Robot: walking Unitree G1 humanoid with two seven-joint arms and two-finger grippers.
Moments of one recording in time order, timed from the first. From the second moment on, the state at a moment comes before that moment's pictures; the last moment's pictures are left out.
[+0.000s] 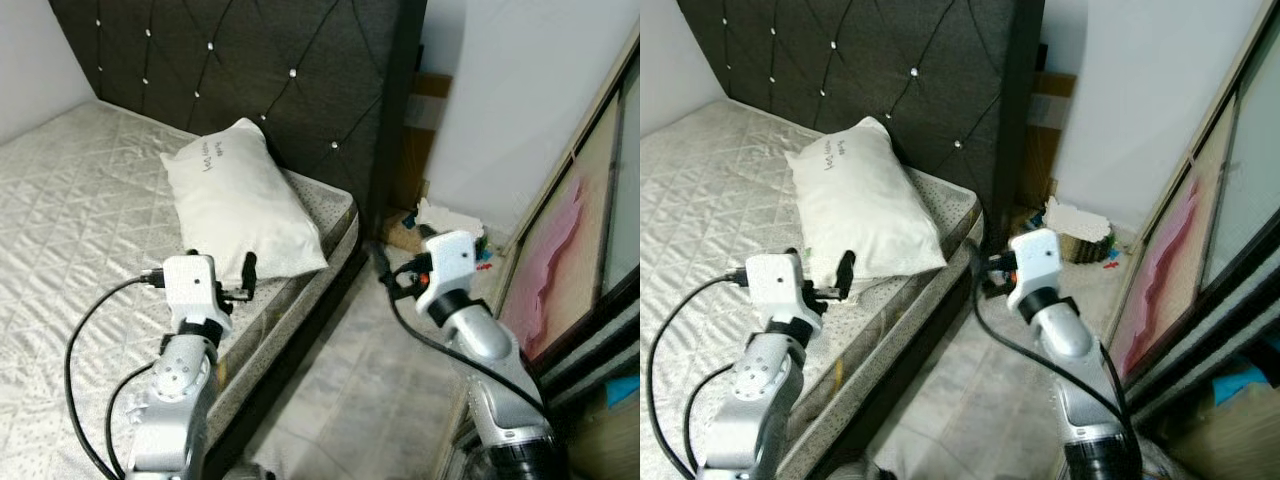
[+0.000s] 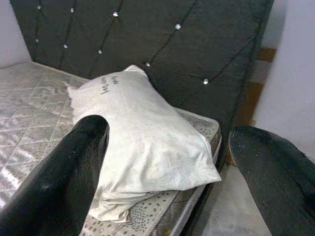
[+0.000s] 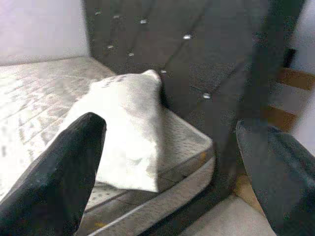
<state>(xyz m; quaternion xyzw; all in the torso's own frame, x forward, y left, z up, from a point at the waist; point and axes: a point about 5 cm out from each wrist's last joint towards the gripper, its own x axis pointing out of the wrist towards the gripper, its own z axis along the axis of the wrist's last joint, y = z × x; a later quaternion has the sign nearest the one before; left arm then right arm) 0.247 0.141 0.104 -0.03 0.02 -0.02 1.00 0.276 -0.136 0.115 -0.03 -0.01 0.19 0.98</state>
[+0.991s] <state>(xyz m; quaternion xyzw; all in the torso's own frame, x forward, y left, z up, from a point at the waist) 0.245 0.146 0.104 -0.02 0.01 -0.02 1.00 0.279 -0.129 0.117 -0.03 -0.01 0.21 0.98</state>
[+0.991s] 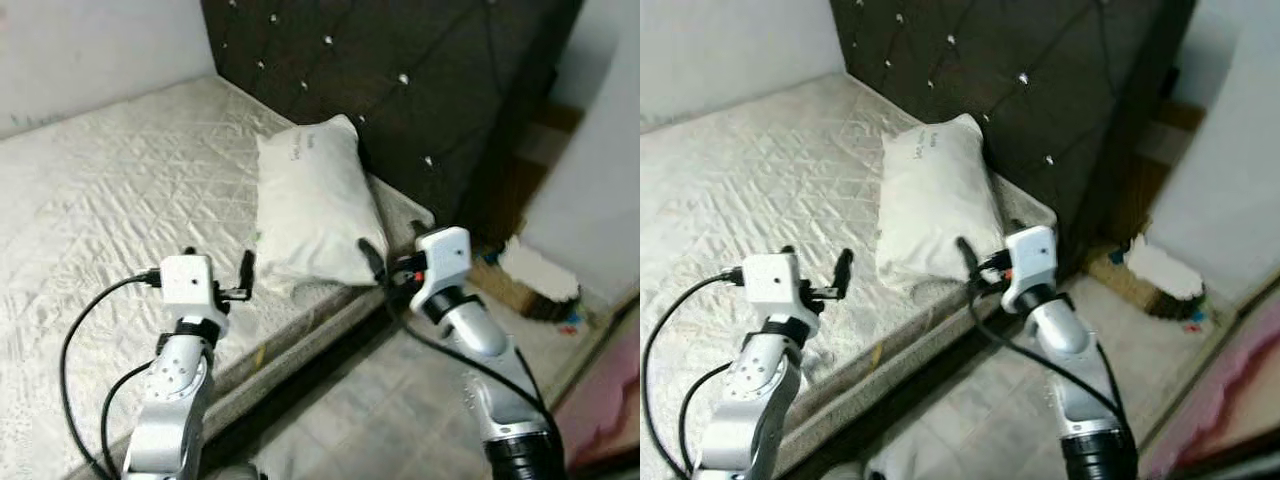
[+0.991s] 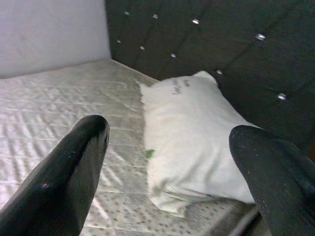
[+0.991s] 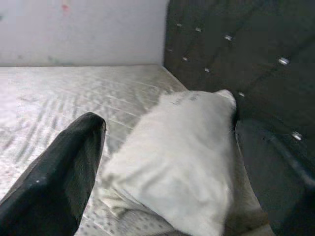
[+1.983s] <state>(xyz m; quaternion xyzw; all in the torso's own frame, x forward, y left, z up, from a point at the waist) 0.246 0.136 0.102 -0.05 0.02 -0.03 1.00 0.279 -0.135 0.116 -0.03 -0.01 0.20 0.98</state>
